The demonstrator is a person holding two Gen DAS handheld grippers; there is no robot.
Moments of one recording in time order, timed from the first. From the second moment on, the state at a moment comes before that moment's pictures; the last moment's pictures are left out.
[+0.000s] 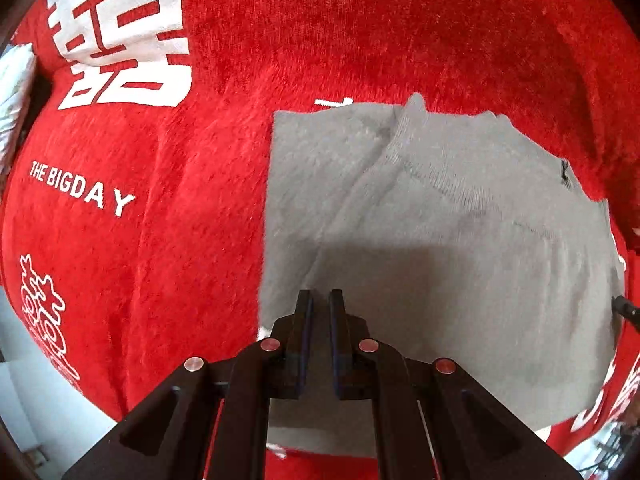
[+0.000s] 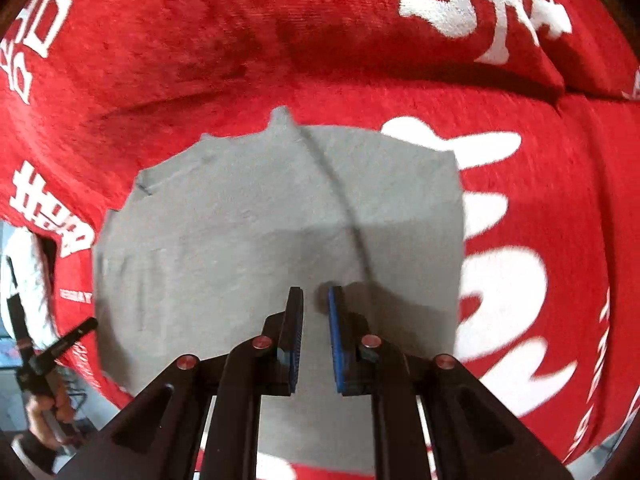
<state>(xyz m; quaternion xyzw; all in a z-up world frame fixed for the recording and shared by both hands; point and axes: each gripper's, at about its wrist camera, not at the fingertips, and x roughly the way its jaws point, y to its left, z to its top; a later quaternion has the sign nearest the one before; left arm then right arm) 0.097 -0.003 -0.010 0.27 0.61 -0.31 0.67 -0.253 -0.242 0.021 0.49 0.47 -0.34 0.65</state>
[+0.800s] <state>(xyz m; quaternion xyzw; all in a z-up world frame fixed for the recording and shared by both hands) 0.120 0.060 -0.007 0.27 0.63 -0.39 0.61 -0.131 -0.054 -0.057 0.75 0.34 -0.23 0.52</state>
